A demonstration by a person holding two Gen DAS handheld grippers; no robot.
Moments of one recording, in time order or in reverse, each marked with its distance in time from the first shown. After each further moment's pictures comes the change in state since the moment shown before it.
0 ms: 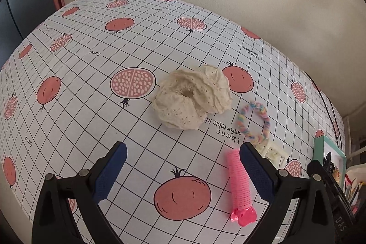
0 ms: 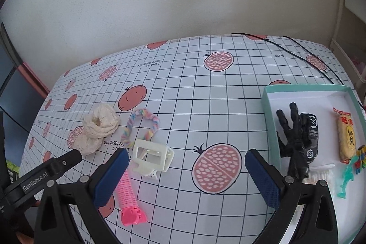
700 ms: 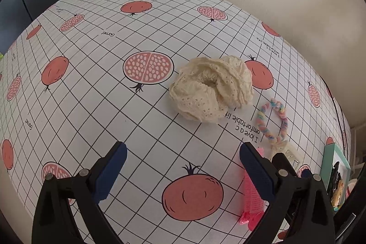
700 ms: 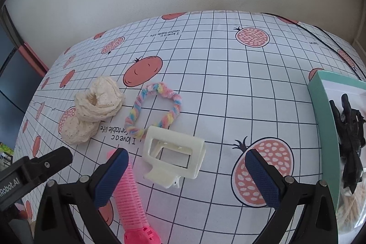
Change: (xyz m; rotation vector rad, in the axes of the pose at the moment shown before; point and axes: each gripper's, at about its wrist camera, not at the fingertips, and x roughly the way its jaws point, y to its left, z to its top) left arm 0.015 0.010 -0.006 -0.075 0.049 0.060; right arm 0.059 0.032 -0.012 -0.054 0.081 0.023
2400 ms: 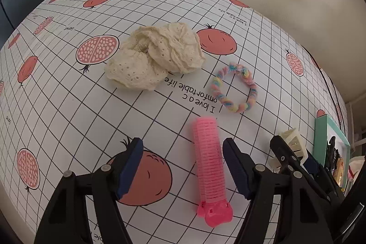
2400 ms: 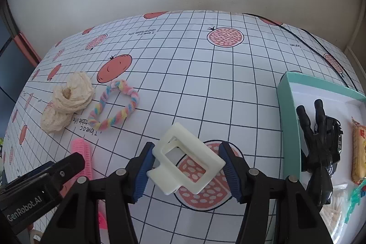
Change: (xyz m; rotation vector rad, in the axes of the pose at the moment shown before) left arm 0.015 -0.061 -0.031 0.098 0.044 -0.051; right arm -0.008 -0.047 0.000 -0.044 0.011 -0.055
